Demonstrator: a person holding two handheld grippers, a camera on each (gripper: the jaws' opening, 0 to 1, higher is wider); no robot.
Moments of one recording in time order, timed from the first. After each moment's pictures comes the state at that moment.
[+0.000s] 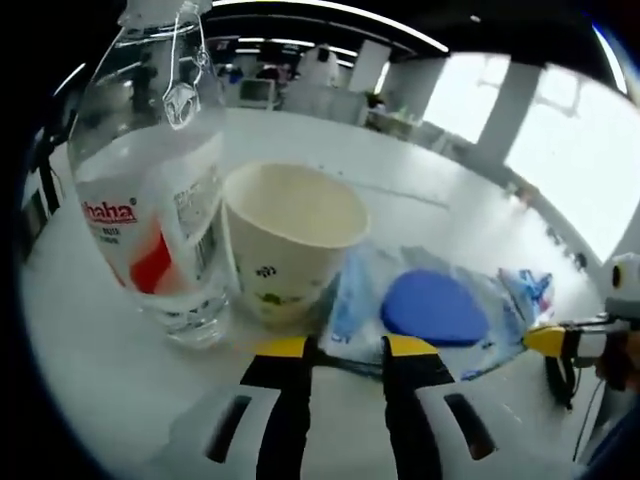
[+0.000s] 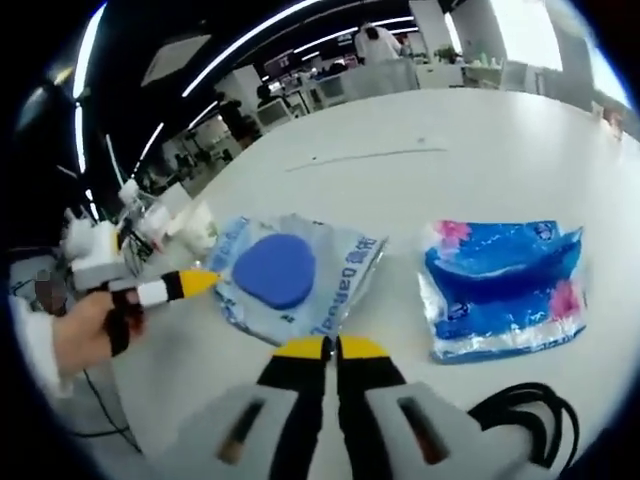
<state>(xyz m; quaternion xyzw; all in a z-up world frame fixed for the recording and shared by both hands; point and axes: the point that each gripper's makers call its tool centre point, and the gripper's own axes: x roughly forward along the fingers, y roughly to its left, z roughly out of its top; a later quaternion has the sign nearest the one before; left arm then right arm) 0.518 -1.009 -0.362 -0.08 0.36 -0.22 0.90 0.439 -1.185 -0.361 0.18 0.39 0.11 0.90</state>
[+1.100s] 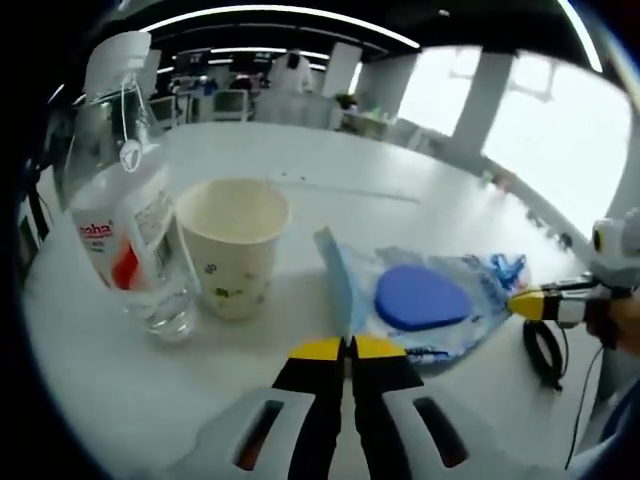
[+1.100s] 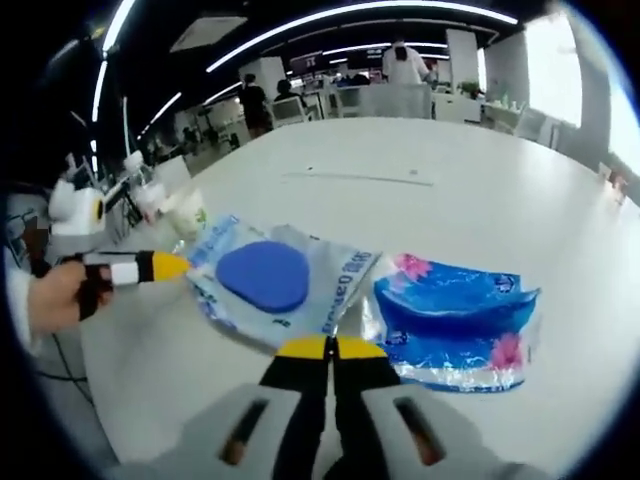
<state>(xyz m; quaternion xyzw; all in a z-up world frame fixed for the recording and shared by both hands) 0.496 -1.034 -0.353 -0.05 0.34 -0.26 0.90 0.439 -1.221 -0.354 0.05 0.37 0.12 0.92</state>
